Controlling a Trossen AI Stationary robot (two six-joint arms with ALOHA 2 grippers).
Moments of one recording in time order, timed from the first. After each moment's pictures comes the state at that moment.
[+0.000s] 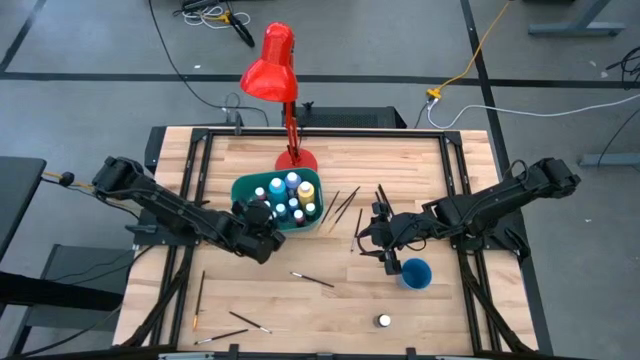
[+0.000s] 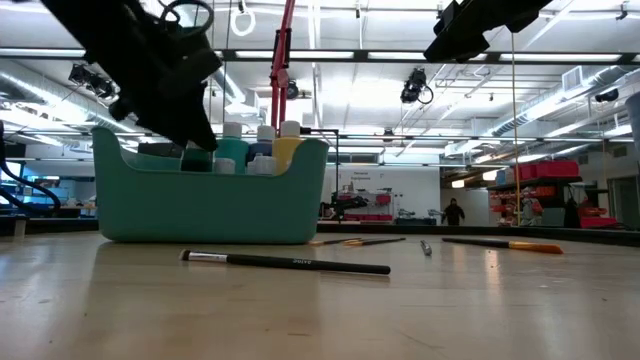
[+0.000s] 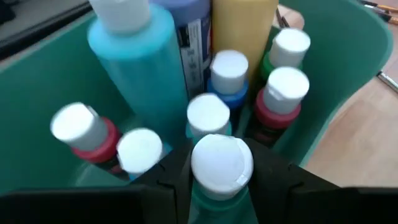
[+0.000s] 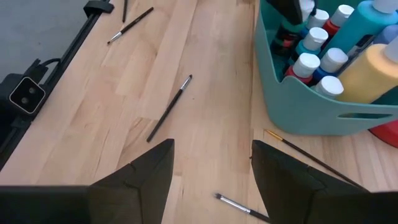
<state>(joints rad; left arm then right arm) -0.39 1.41 0.79 -0.56 -0.84 -1.07 0.33 1.26 0.91 -0.34 0.14 0.07</state>
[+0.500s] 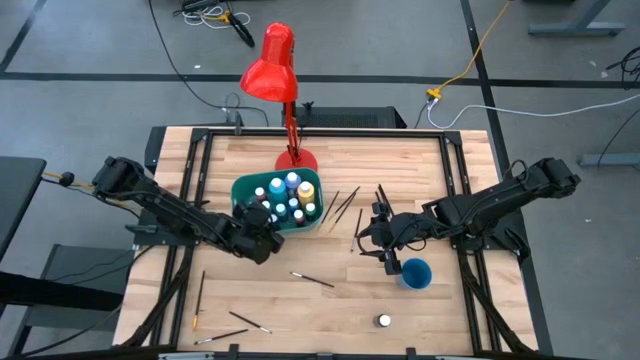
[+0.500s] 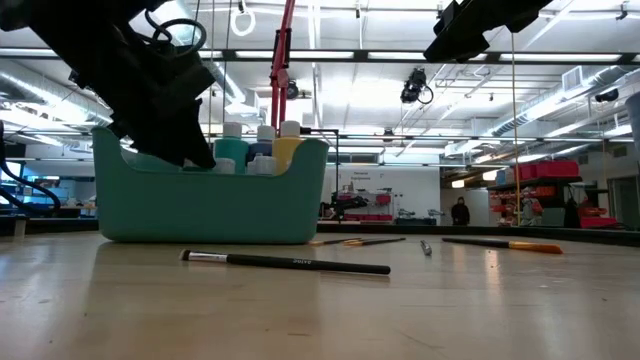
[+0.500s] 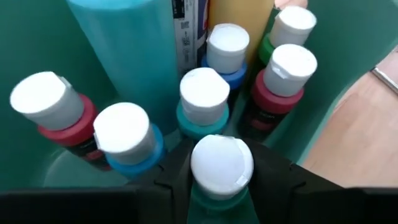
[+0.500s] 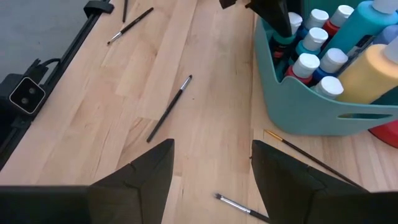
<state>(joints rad) -0.39 1.41 0.69 -0.40 -0.81 -1.08 0.33 1.26 0.91 -0.34 0.14 0.07</state>
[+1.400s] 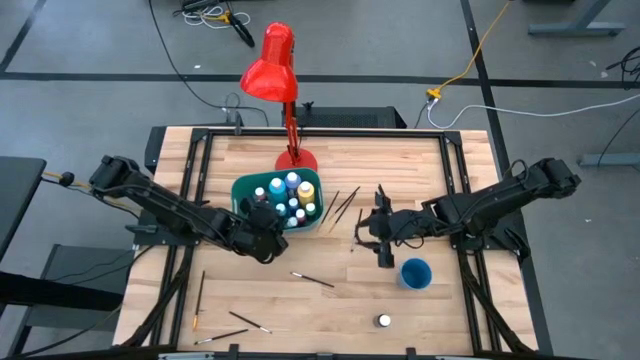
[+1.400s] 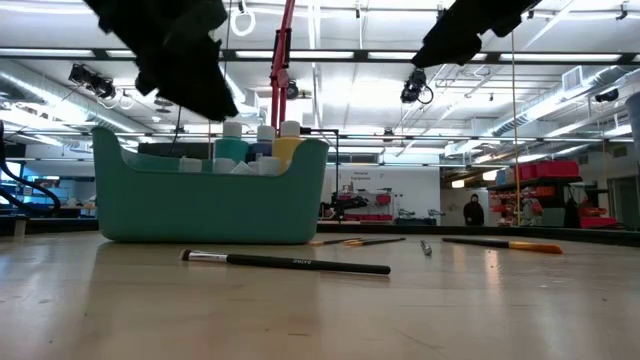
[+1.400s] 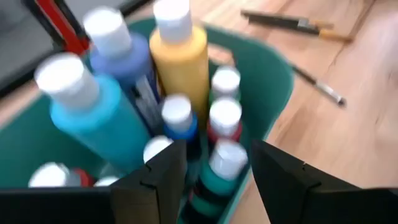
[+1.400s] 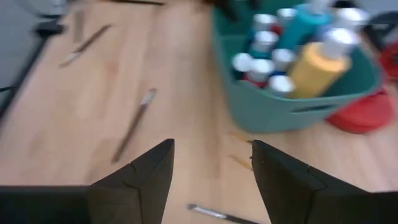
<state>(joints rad) -0.39 1.37 0.89 -0.52 -0.81 -0.82 0.31 1.26 0.91 -0.31 0.24 0.13</state>
